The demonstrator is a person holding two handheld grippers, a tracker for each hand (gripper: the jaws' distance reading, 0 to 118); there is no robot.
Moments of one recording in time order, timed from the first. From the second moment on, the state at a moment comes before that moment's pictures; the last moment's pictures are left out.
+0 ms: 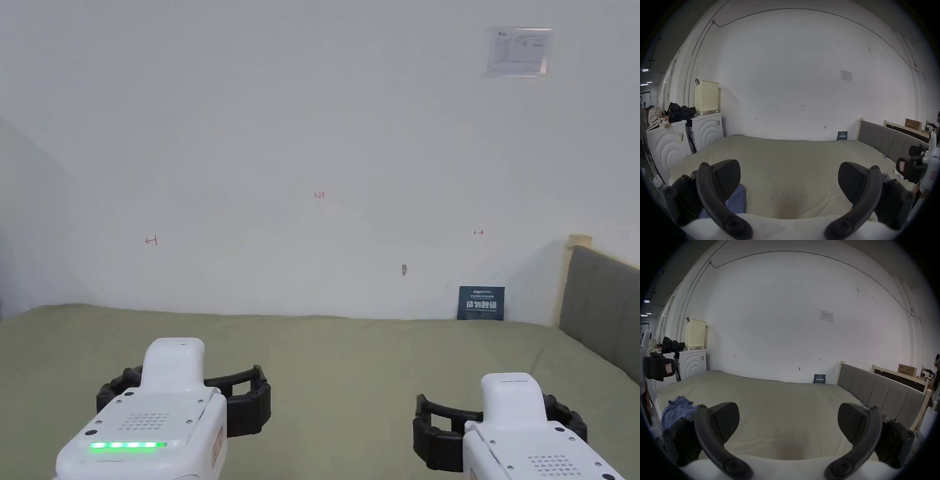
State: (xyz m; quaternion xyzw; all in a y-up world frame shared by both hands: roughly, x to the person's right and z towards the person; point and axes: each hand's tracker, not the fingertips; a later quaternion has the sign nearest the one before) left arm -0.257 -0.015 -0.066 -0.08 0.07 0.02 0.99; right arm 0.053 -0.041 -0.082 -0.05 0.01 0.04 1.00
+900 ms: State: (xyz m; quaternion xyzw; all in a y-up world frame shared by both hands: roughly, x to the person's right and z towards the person) left arm -0.351 -0.126 -0.046 -0.06 -0.06 0.76 0.64; right arm -0.019 -0.069 -0.094 0.00 0.03 0.63 0.77
